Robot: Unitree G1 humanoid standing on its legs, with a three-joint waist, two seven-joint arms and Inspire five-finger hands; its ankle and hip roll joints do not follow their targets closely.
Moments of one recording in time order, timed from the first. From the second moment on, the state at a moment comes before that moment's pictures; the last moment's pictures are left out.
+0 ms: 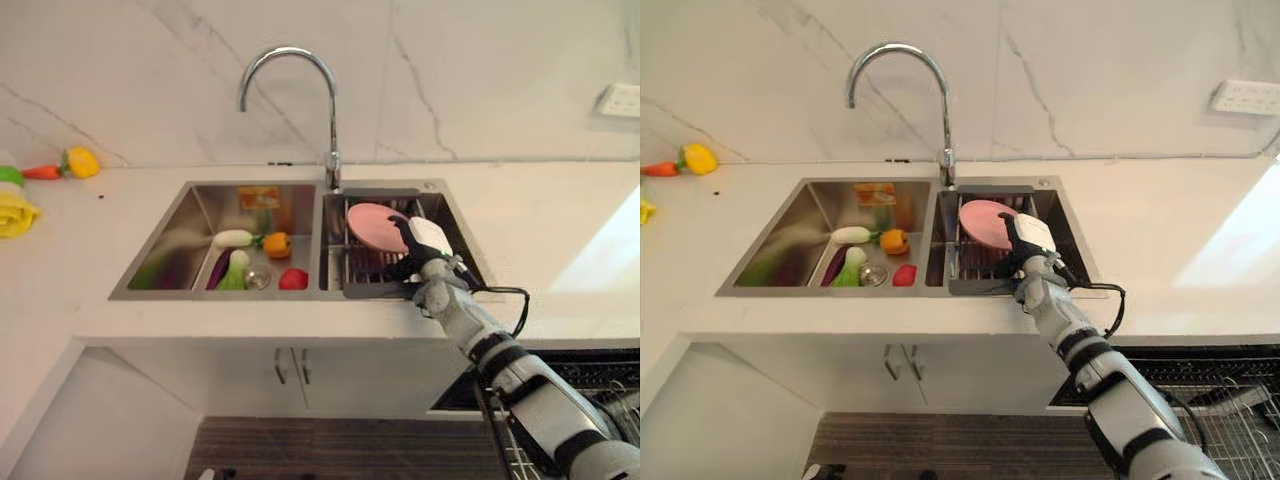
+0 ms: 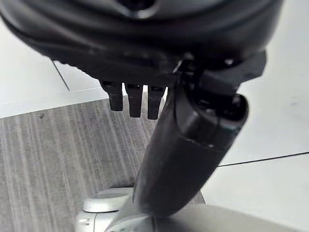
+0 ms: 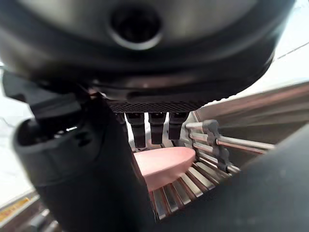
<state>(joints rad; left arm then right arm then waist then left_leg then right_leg) 0.00 0.20 -0.27 1.23 0.08 -0.04 0.25 -0.74 -0.39 0.50 0.79 -0.37 0.16 -0.29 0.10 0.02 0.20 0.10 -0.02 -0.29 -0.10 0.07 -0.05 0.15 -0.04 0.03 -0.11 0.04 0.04</state>
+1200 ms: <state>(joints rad) -0.03 0.19 -0.33 1.22 0.07 -0.10 0.30 -0.97 -0.69 0.56 0.79 -0.53 0.17 -0.51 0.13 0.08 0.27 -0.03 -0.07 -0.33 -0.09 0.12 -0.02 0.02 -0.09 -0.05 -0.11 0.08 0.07</state>
